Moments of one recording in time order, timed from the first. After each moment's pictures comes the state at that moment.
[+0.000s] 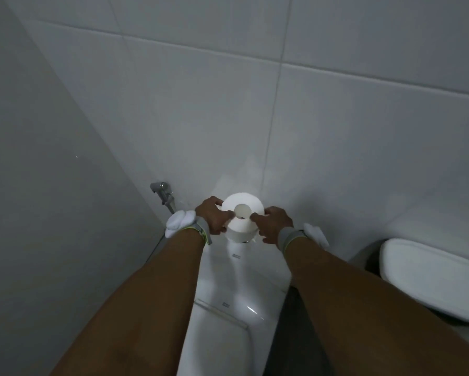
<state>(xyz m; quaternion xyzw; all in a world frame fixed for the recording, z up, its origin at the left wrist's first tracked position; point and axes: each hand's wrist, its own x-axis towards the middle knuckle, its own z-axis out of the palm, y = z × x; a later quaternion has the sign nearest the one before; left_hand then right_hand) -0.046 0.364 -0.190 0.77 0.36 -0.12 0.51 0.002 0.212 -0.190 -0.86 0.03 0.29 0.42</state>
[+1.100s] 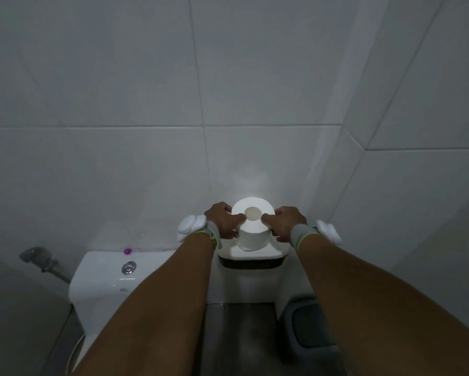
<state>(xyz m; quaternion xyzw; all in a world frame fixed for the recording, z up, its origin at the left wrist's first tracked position) -0.011 -0.008 -0.091 0.82 0.15 -0.17 0.53 -0.025 -0.172 -0.079 -0.86 0.18 0.14 0.45</state>
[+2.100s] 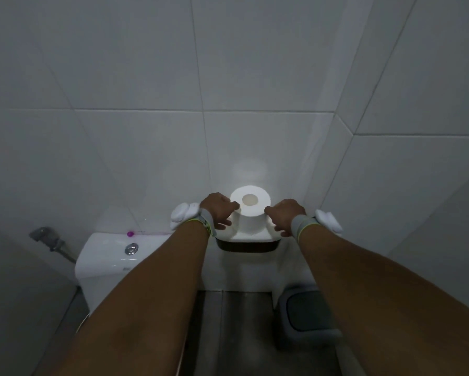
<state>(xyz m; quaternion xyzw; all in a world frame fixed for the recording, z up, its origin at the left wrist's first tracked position) -0.053 -0.011 -0.086 0.82 0.16 -0.17 0.53 -0.060 -0.185 -0.082 -0.88 0.16 0.18 0.40</state>
